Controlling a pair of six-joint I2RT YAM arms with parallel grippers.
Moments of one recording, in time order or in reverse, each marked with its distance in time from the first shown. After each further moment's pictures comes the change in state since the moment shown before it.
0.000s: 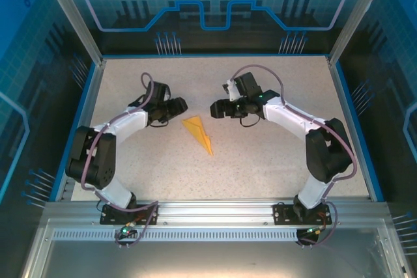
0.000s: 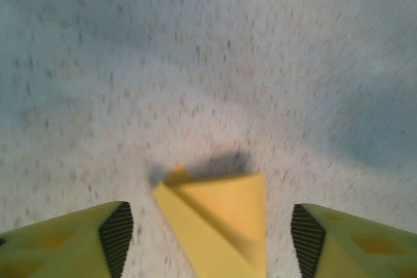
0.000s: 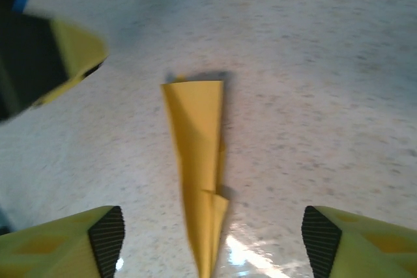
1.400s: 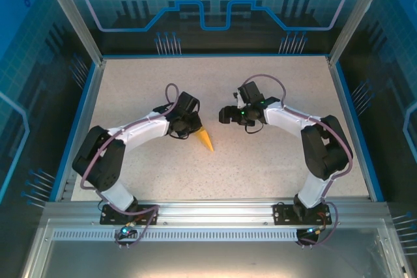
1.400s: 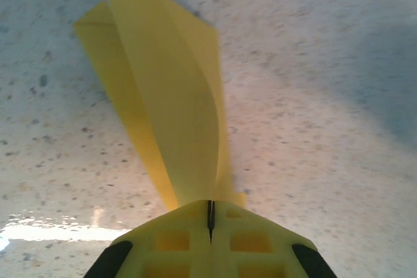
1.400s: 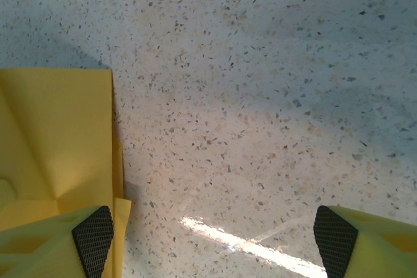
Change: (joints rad) left arm -0.268 0.015 0.044 -0.131 -0.120 -0.230; right arm -0.034 0.019 -0.114 0.043 0.125 0.093
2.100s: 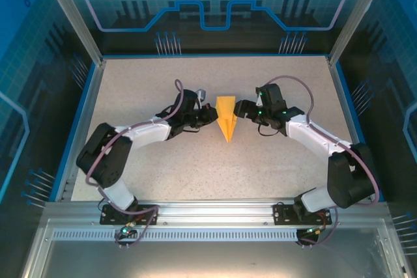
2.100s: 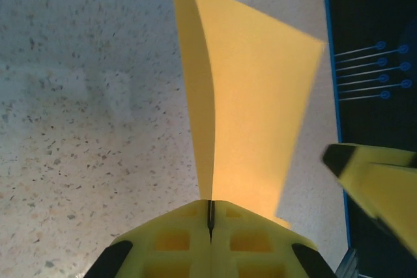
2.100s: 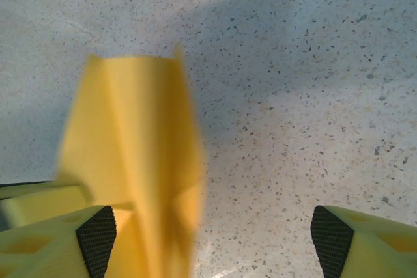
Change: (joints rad) left arm 0.000 0.089 -0.091 0.586 0.308 0.066; right arm -0.083 -0.300 -0.194 0.106 0.061 0.136
